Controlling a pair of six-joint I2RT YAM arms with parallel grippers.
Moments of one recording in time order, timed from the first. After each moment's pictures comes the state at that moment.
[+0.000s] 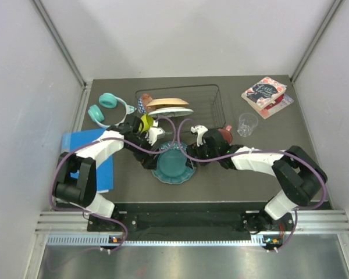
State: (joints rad) left arm -0.28 1.52 0.94 -0.68 0.52 0.51; right arm 0.73 1.56 0.75 0.07 -0.19 0.26
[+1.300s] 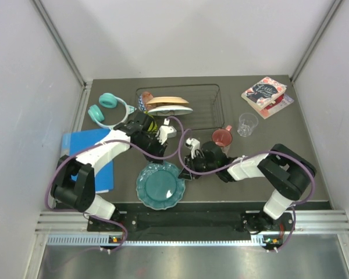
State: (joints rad) left arm -0.44 1.50 1.03 -0.72 0.57 0.40; right arm 0.81 1.66 0.58 0.51 -0.47 0.43
